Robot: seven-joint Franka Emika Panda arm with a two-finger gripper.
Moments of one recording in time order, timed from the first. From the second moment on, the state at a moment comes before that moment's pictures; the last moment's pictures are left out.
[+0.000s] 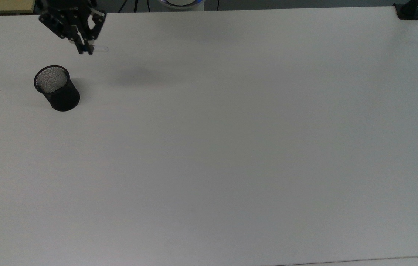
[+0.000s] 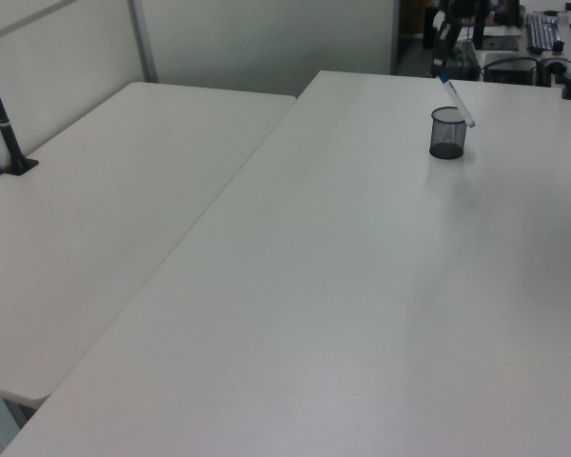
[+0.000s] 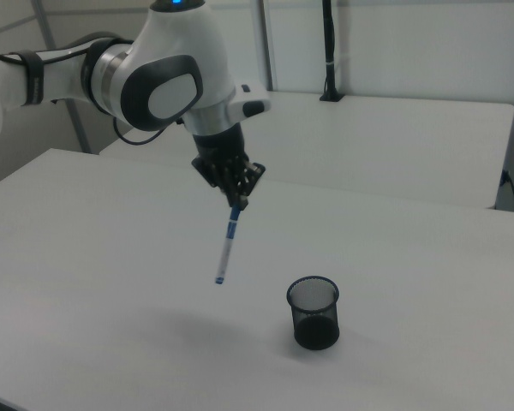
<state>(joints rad) -0.32 0.01 0.05 -1.82 0.07 2.00 -0.28</state>
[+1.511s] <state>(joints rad) -0.24 0.36 0.14 -1.84 -0.15 2.29 -0.03</state>
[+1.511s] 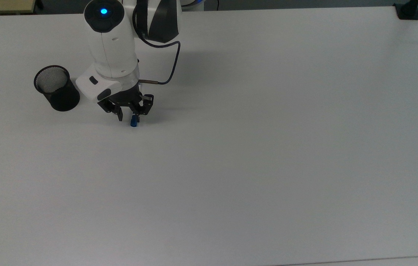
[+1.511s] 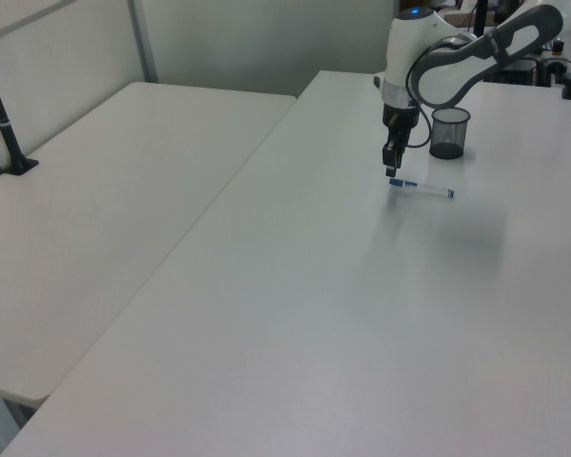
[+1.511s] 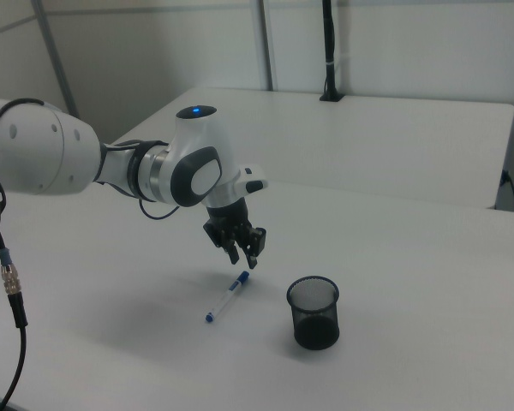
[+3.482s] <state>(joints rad) -0.11 -0.03 -0.02 -1.63 0.02 1.64 0.08</state>
